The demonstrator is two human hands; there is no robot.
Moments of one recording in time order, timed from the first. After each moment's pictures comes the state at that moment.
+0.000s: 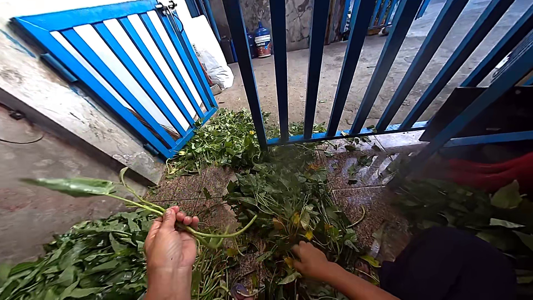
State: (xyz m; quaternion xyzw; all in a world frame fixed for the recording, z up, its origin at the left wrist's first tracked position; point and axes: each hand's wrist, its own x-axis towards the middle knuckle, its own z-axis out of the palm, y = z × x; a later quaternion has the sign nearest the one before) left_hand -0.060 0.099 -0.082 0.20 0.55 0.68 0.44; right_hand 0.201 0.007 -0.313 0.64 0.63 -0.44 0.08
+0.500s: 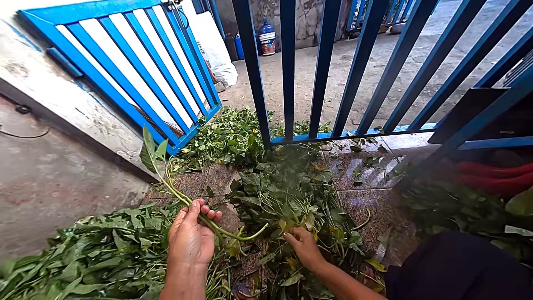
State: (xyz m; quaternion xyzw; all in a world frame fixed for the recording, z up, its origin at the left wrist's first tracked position) left_hand -0.042 0.102 -0.084 0.20 0.54 0.63 0.52; right_hand 0.176 0.033 -0.320 0.67 0.44 -0.48 -0.36
